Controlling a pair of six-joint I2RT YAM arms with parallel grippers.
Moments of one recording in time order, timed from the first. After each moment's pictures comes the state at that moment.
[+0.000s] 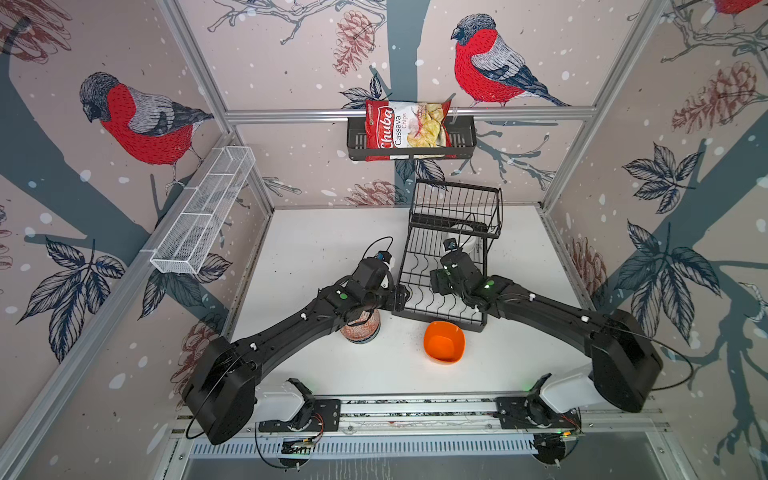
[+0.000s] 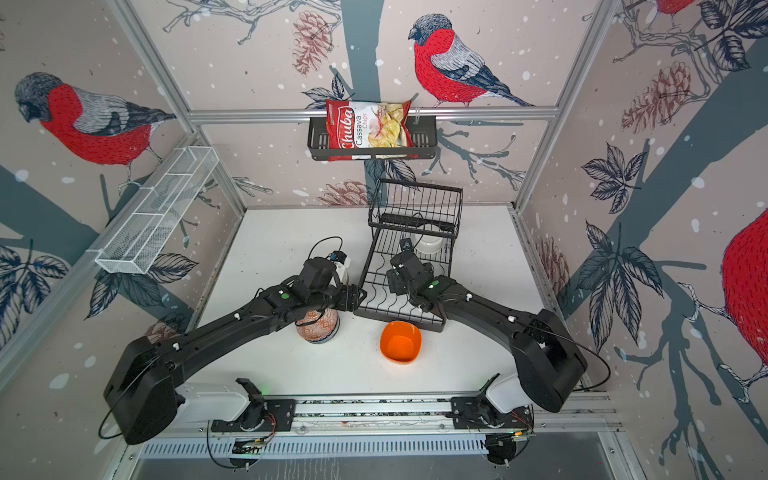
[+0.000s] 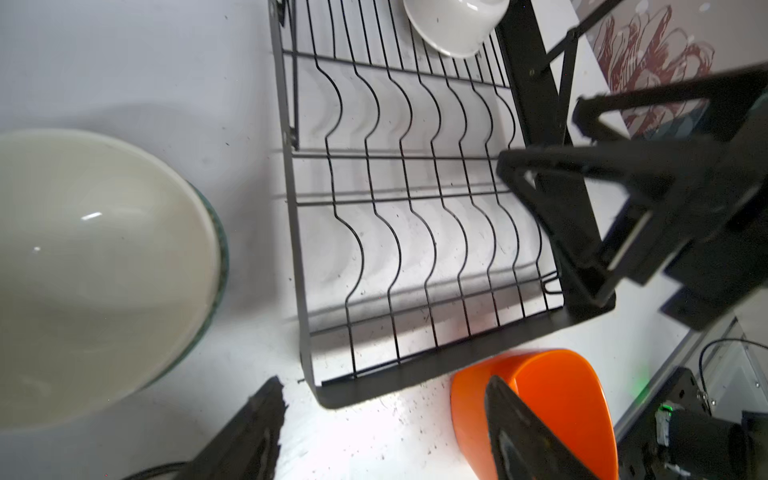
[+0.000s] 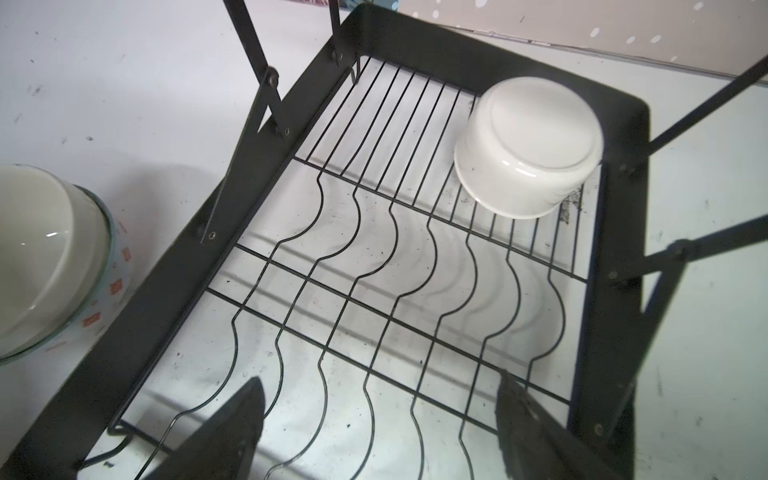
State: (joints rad) left arm -0.72 1.31 0.88 -0.36 0.10 -0.48; right arm 0.78 1.44 0.95 -0.28 0.39 0.32
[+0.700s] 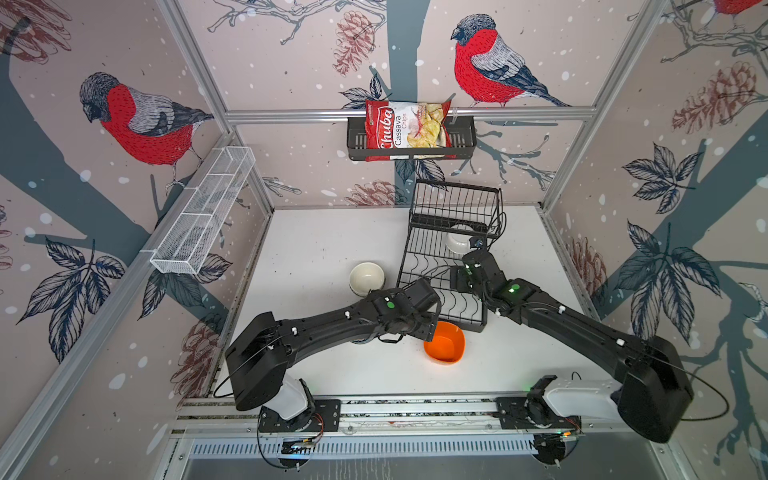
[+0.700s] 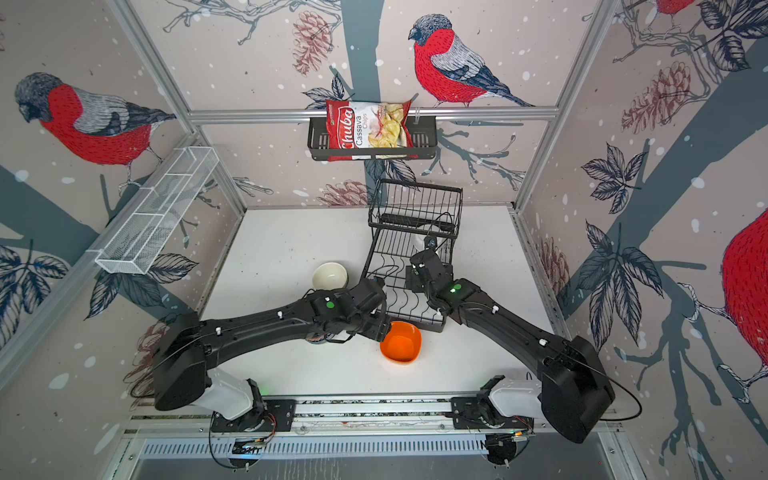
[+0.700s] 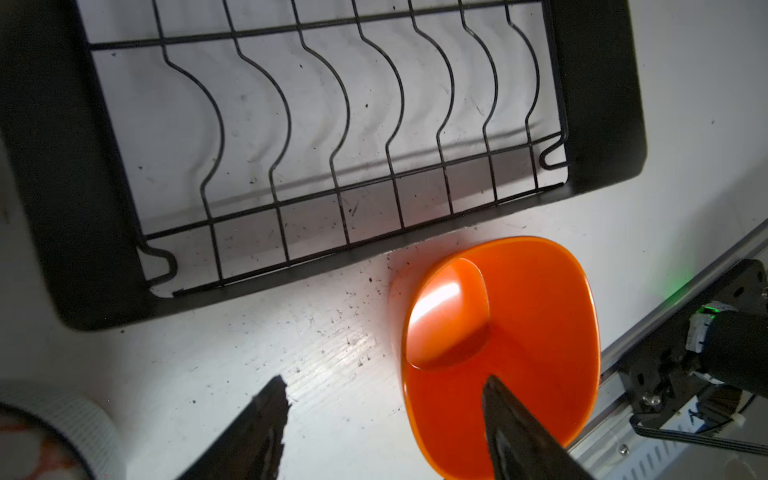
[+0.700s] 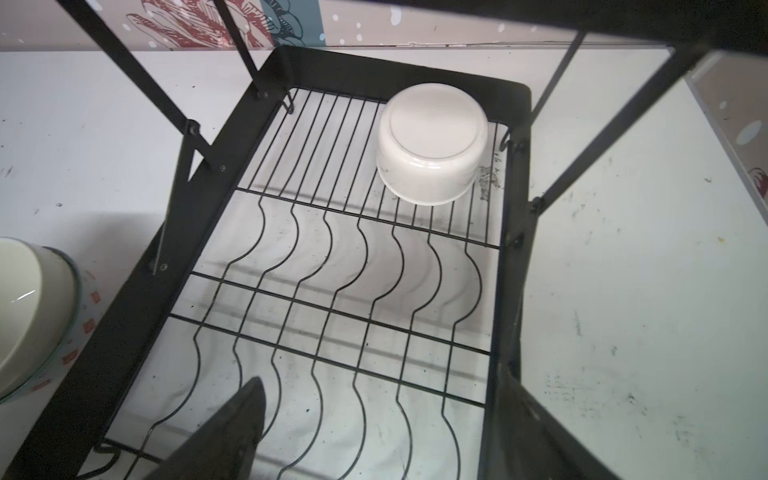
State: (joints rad) left arm -1.05 1.56 1.12 -0.64 -0.03 -0.61; right arm 0.69 1.28 0.88 -0.36 0.41 0.39
